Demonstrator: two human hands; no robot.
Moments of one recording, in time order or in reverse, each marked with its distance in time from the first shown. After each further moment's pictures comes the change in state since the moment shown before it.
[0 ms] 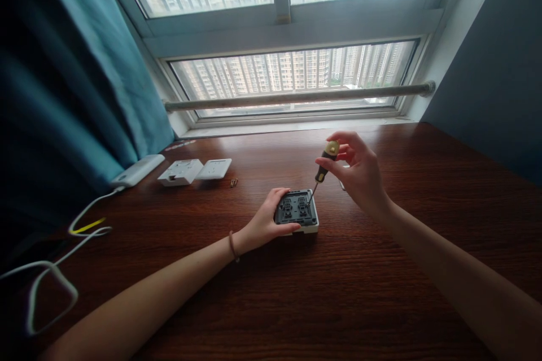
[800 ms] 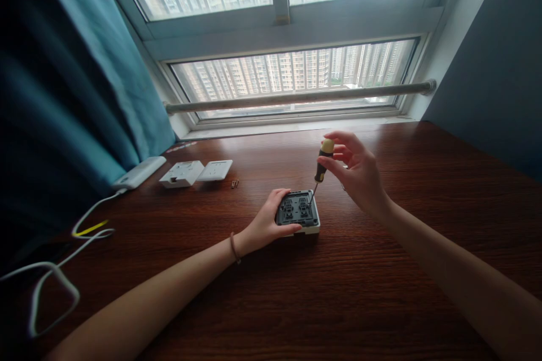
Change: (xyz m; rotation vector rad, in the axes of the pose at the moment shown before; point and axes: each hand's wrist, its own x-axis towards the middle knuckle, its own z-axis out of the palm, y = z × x) left_hand 0.000 0.002 -0.001 -0.015 0.001 -0.007; right_hand -0.002 0.001 0.001 0.005 -0.032 0.012
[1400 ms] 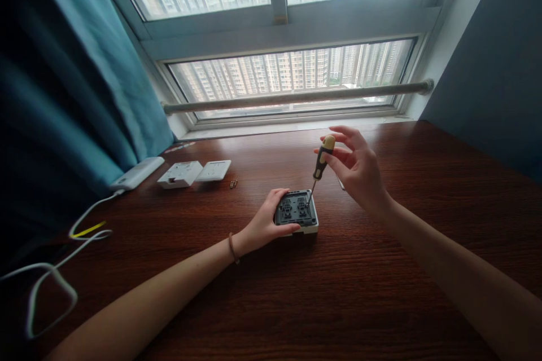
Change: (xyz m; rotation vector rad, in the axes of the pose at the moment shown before) left_hand 0.000 0.000 0.000 0.017 -0.007 -0.001; right_hand -0.001 -0.006 0.000 0.053 -0.011 0.037
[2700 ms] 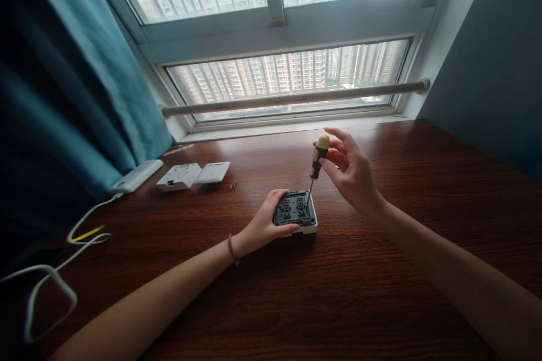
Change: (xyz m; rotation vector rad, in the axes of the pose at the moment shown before) left_hand 0.001 0.001 0.000 -0.012 0.010 -0.009; right_hand -0.004 -0.001 0.004 -0.029 -0.031 0.021
